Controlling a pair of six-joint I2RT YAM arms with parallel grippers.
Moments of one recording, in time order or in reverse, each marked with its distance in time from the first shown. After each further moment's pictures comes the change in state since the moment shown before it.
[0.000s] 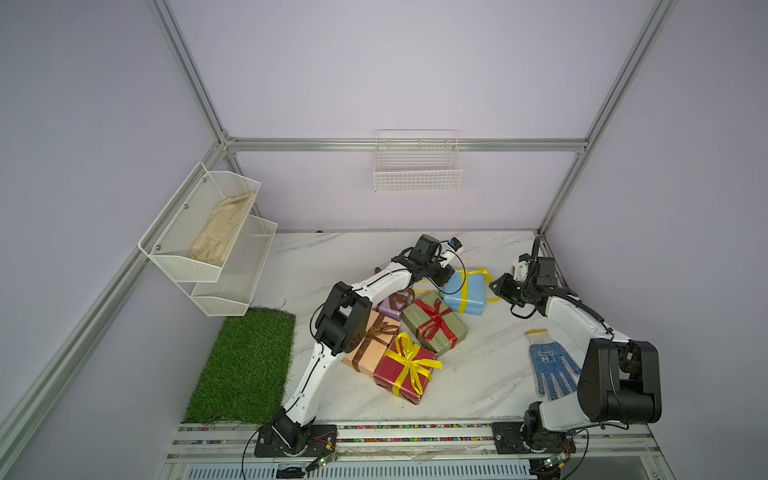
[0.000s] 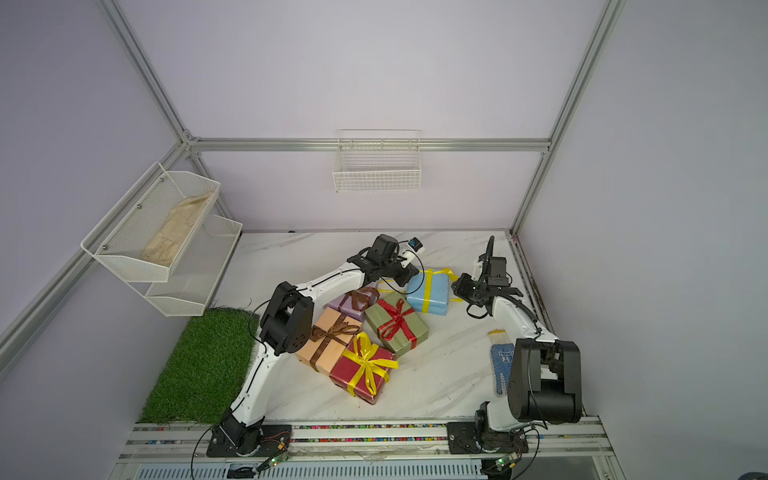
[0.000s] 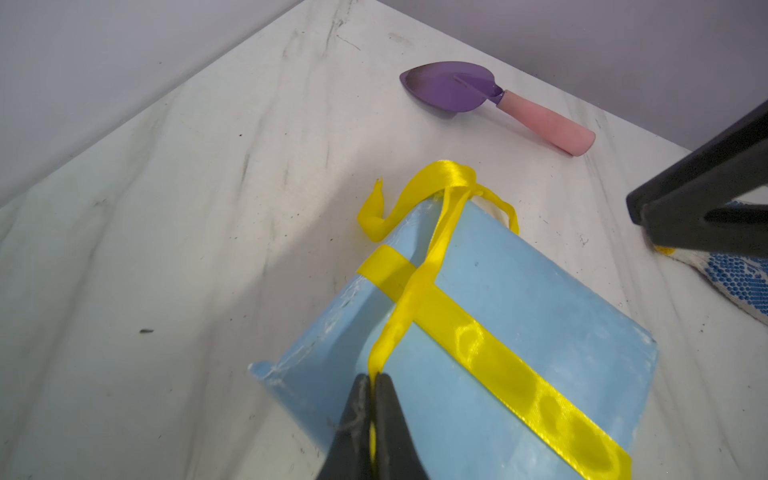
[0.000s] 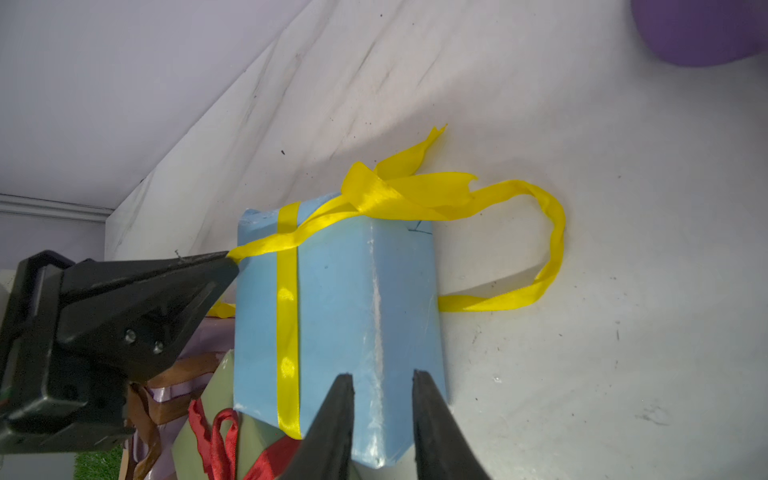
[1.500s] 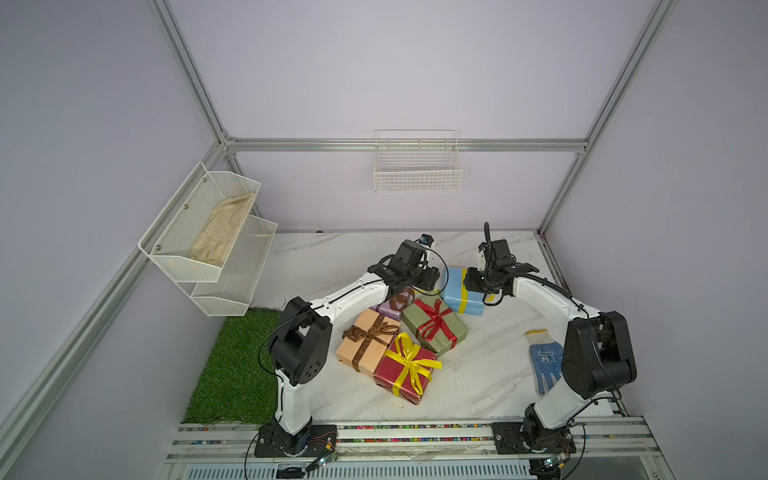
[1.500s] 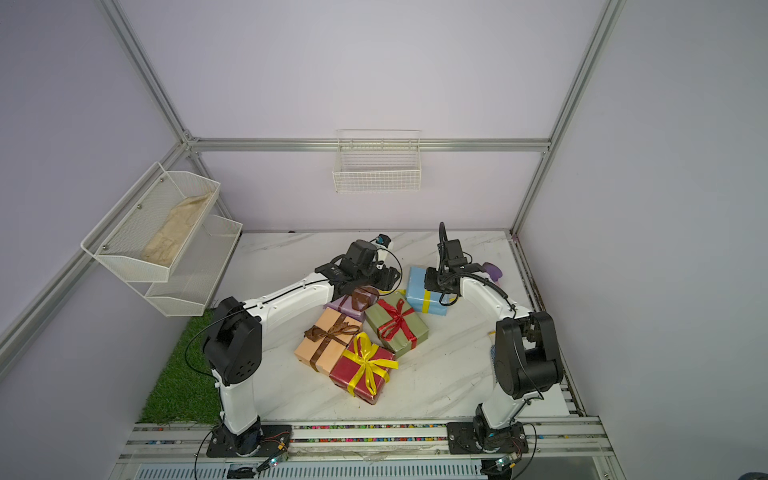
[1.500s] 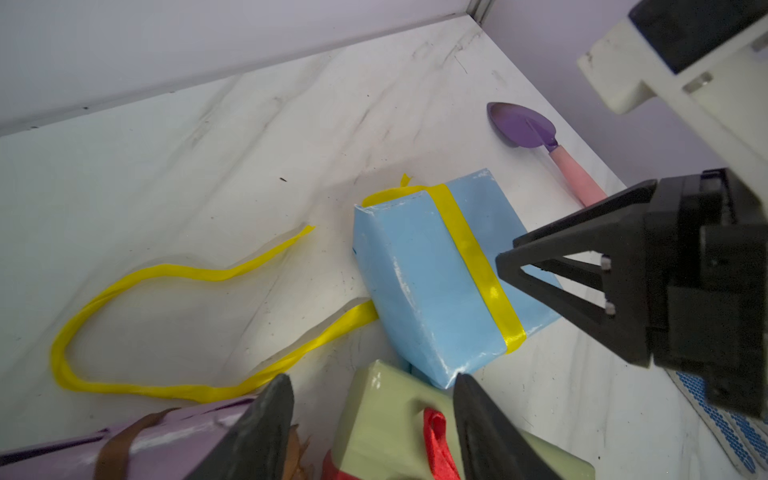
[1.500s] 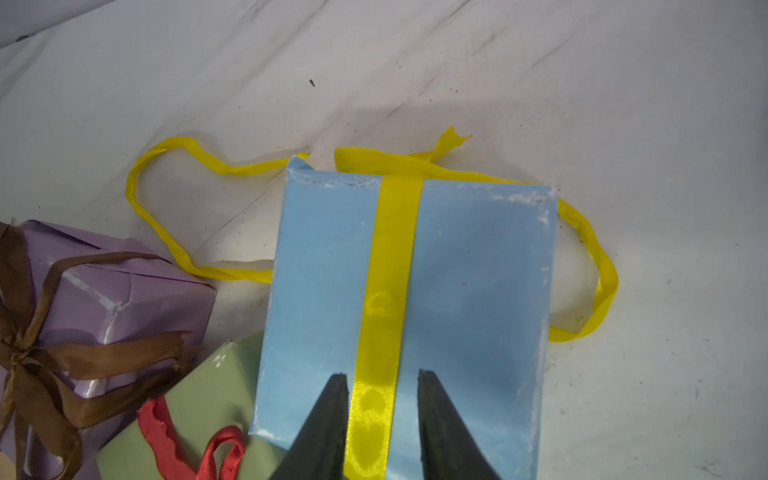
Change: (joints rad) left arm -0.036 -0.399 -0.417 0.003 -0.269 -0.337; right arm 0.301 0.185 0.264 -0.211 0.274 -0.112
